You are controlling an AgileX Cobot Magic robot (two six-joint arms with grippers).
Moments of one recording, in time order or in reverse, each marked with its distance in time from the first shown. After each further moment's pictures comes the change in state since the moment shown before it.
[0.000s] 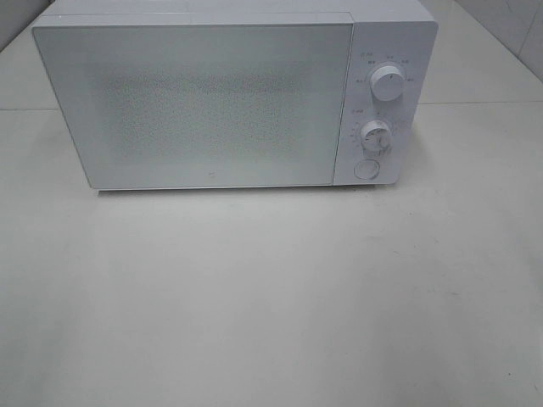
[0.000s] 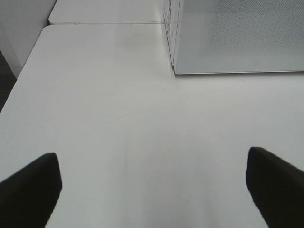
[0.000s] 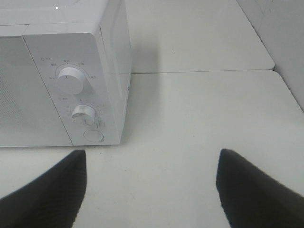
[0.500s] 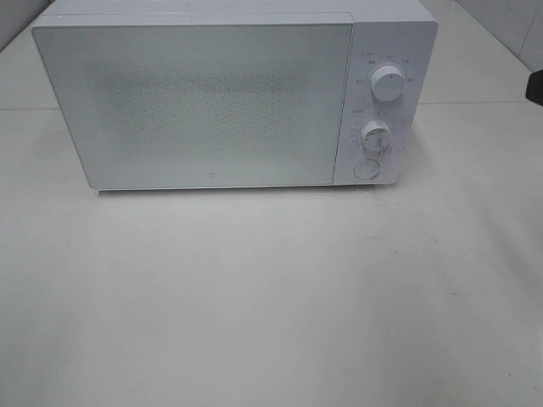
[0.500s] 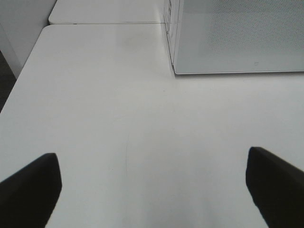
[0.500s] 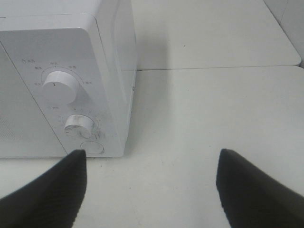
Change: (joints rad) left arm 0.000 0.000 0.000 0.000 0.000 0.000; right arm 0.000 0.312 0.000 0.000 -0.285 0.009
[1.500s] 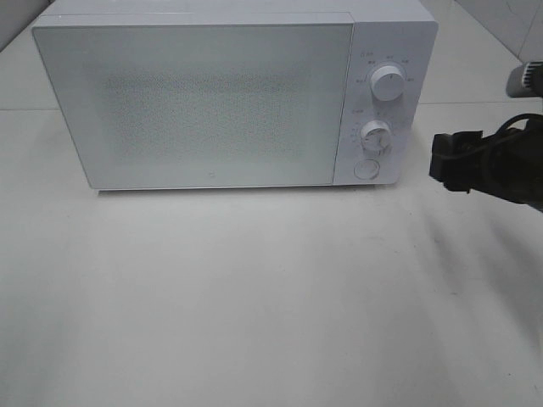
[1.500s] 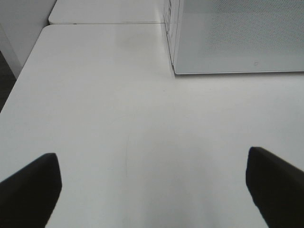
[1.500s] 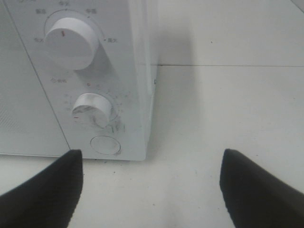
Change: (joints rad) left arm 0.000 0.000 0.000 0.000 0.000 0.000; right arm 0.245 0.447 0.206 0.483 -0.774 -0.391
